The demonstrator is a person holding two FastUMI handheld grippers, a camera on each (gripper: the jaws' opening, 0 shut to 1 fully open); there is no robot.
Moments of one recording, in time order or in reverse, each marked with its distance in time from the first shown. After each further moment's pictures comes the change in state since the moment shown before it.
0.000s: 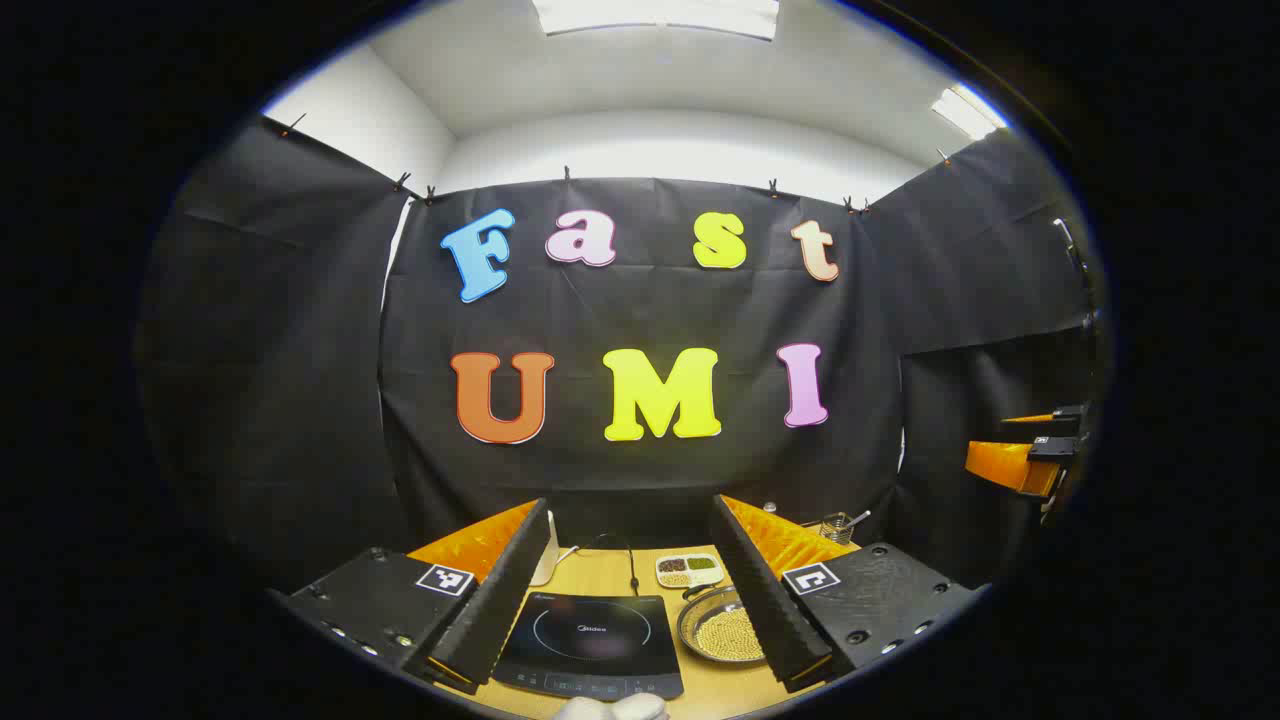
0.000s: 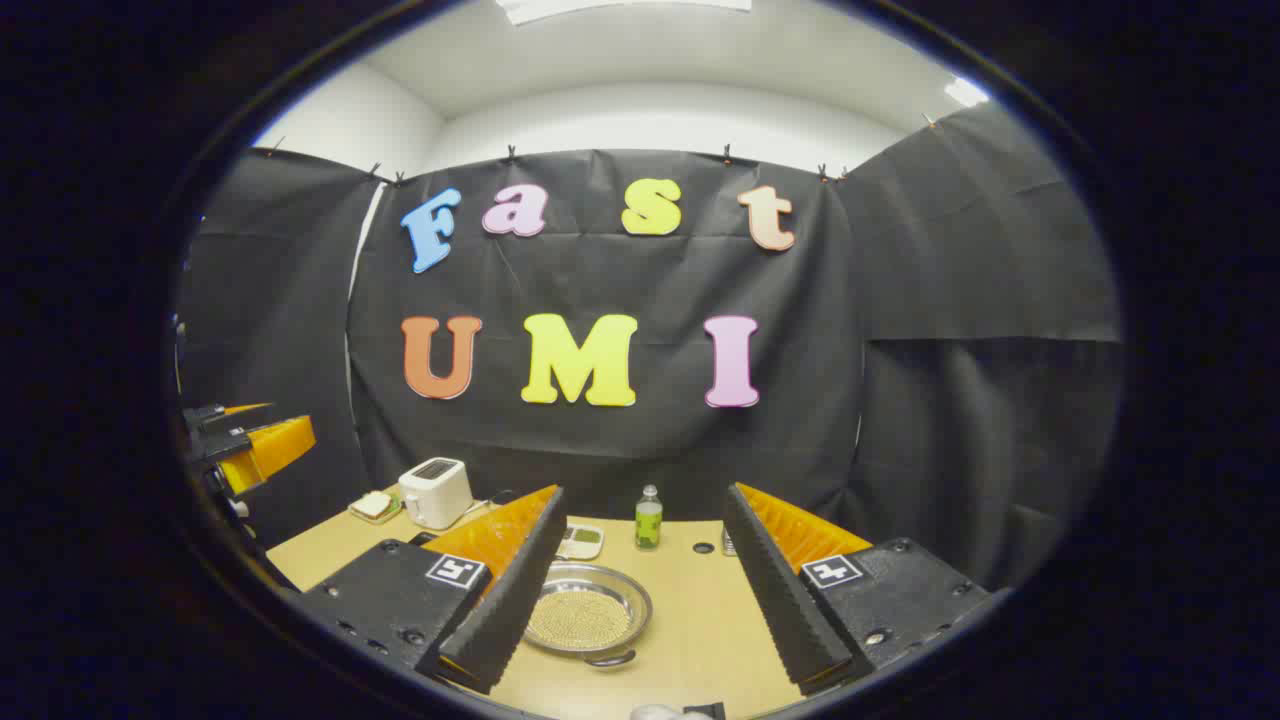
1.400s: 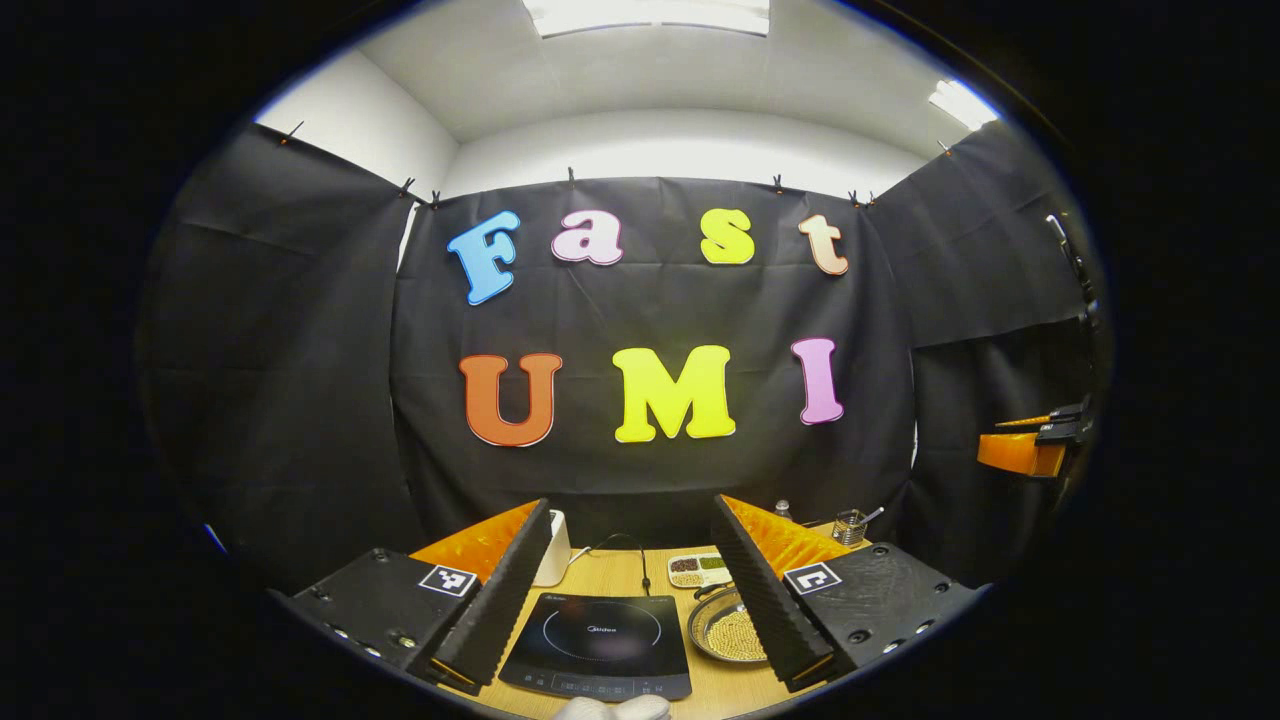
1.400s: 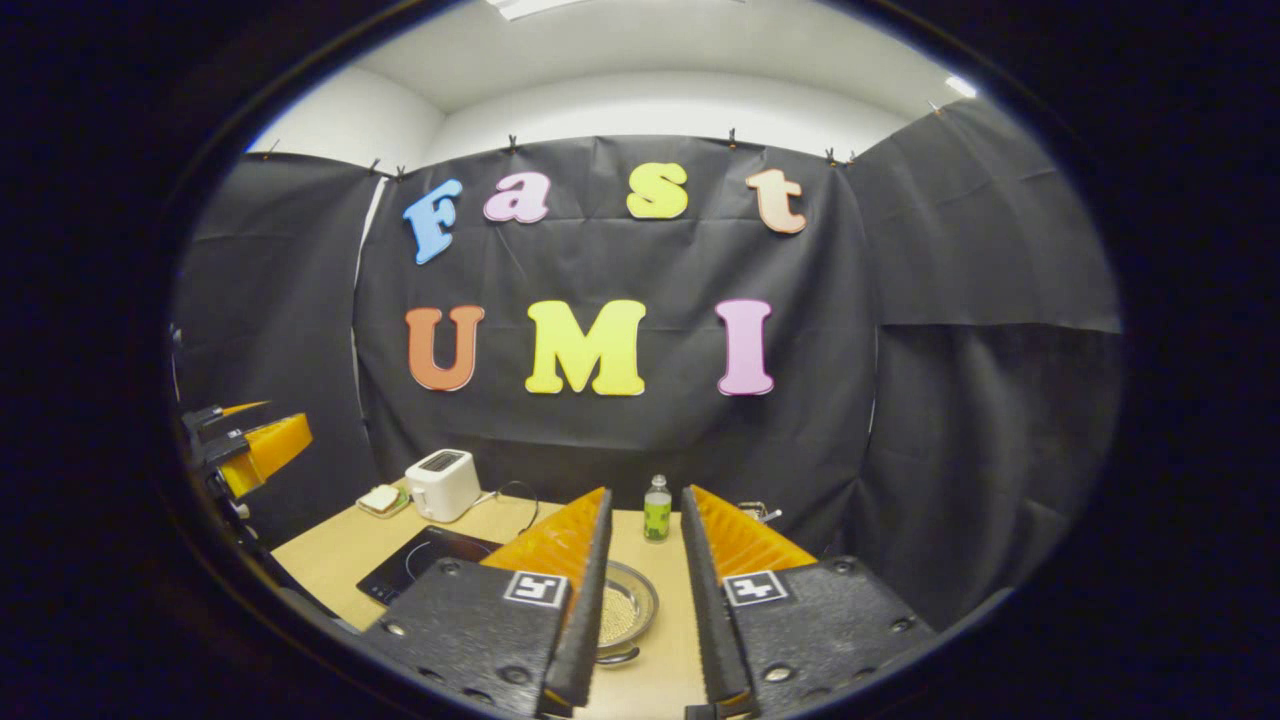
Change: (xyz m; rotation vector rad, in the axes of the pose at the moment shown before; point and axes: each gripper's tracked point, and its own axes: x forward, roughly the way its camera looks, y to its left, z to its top) left arm 0.006 -0.001 -0.007 0.019 0.006 0.024; right arm 0.024 -0.005 -0.008 0.028 0.041 0.034
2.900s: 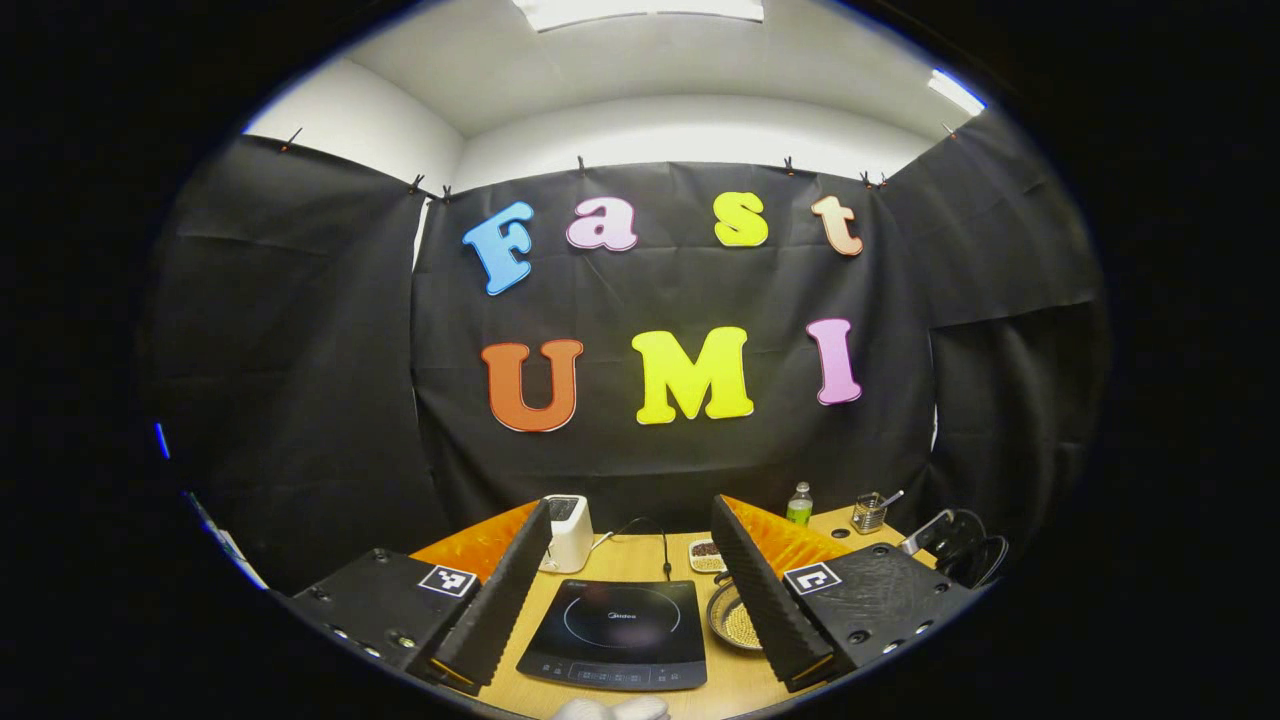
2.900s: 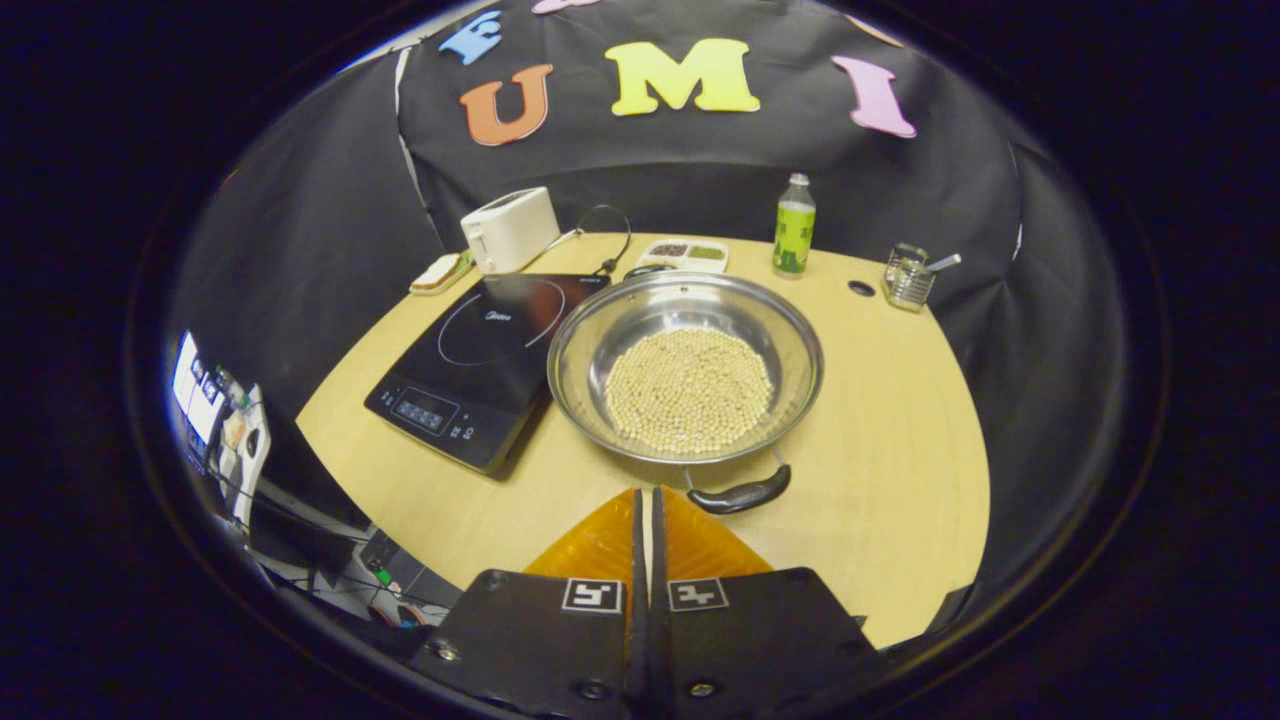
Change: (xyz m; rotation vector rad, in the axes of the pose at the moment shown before) left arm -0.010 0.009 -0.007 0.032 0.062 0.070; right arm 0.043 0.093 -0.334 -0.026 0.777 0.291
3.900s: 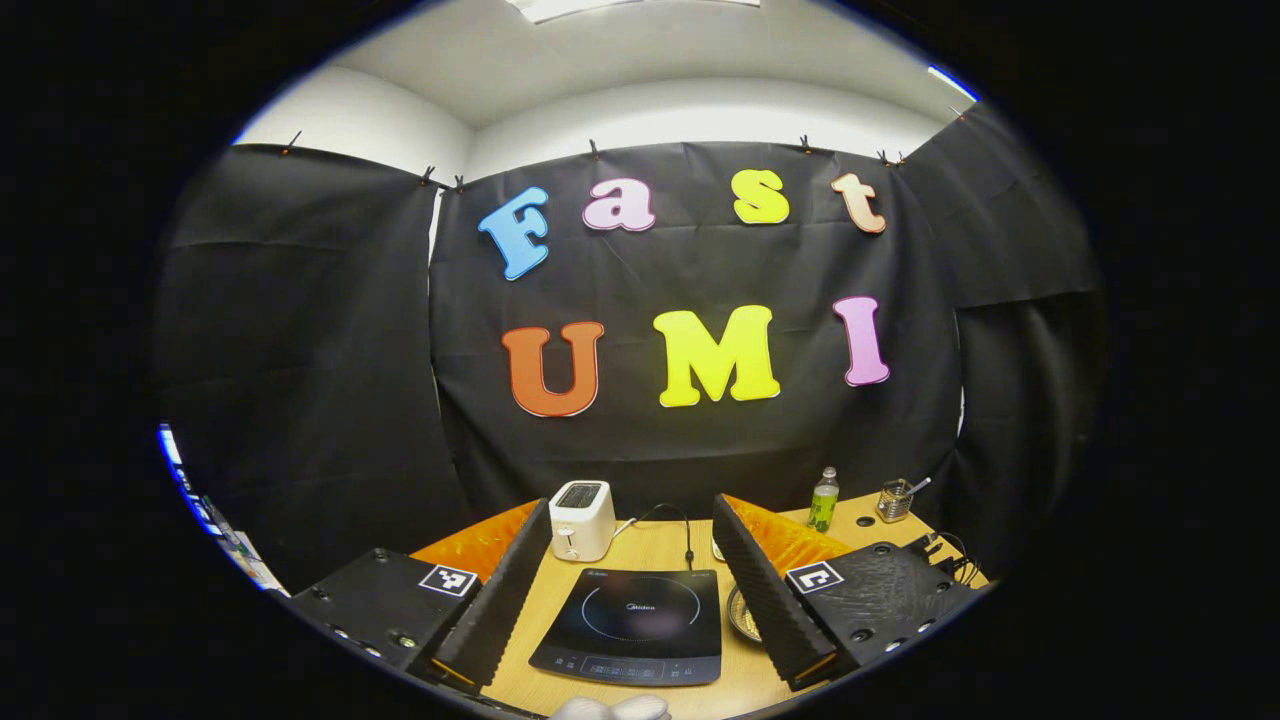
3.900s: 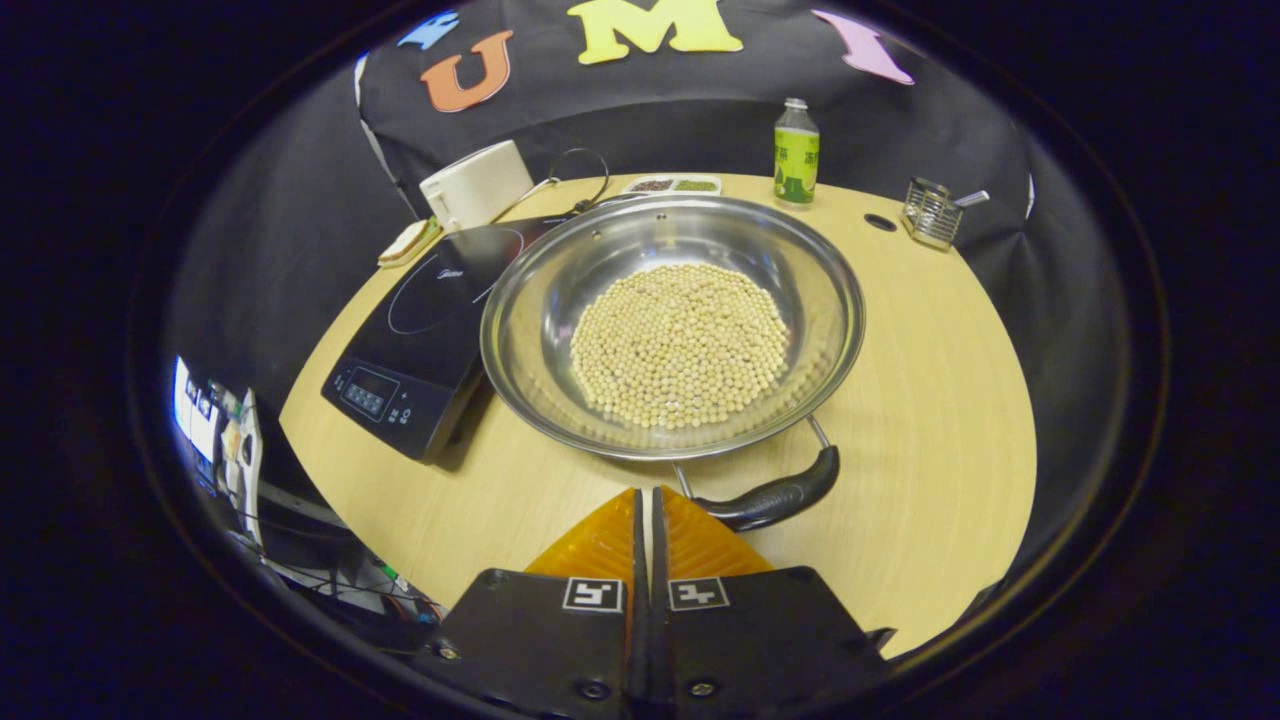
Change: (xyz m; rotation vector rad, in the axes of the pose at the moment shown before) left arm 0.013 0.005 -0.014 0.016 0.052 0.069; right arm 0.059 -0.031 -0.014 0.068 0.112 0.005
